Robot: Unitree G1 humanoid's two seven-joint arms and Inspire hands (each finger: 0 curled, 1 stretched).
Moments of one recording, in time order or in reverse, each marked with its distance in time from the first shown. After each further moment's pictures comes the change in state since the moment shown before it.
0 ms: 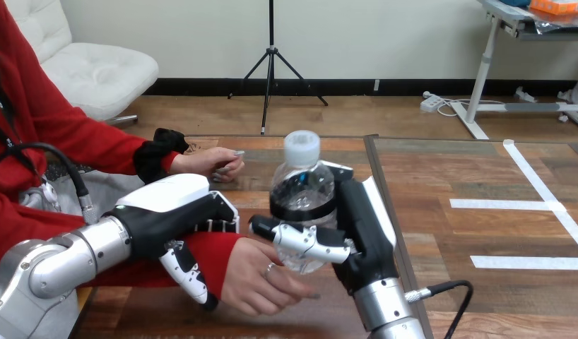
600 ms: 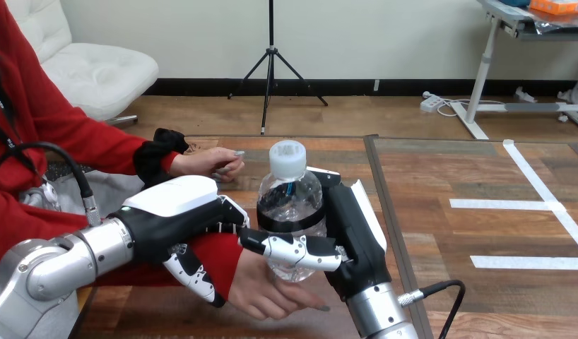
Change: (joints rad) left arm 0.000 0.008 0.000 0.001 0.004 -0.075 -0.002; right arm 0.000 -0.004 0.033 0.031 0.002 -0.066 0.018
